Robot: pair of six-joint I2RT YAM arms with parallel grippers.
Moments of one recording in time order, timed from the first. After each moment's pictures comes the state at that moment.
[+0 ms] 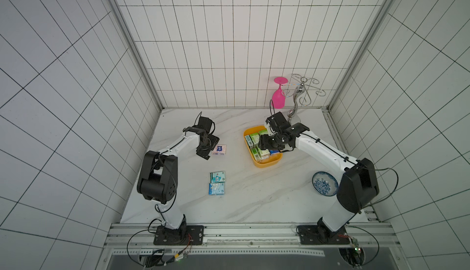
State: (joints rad) left arm -0.25 1.80 1.27 -0.70 0.10 -1.36; right arm 0.64 1.66 1.41 -0.80 -0.09 0.41
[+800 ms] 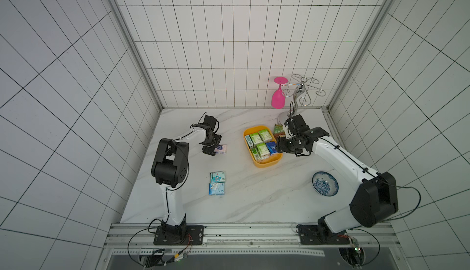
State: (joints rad) left arm -0.25 2.01 1.41 -0.66 0.13 -1.48; right arm 0.50 1.51 1.26 -0.85 -0.07 0.37
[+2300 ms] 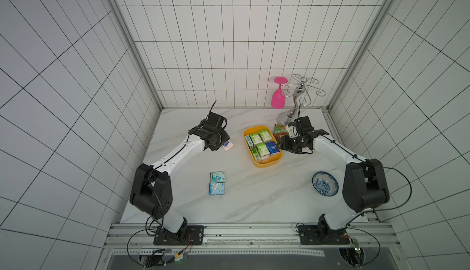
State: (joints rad) left arm -0.43 1.57 1.27 -0.65 0.00 -1.04; right arm 0.32 1.66 1.17 -0.58 -0.37 0.35
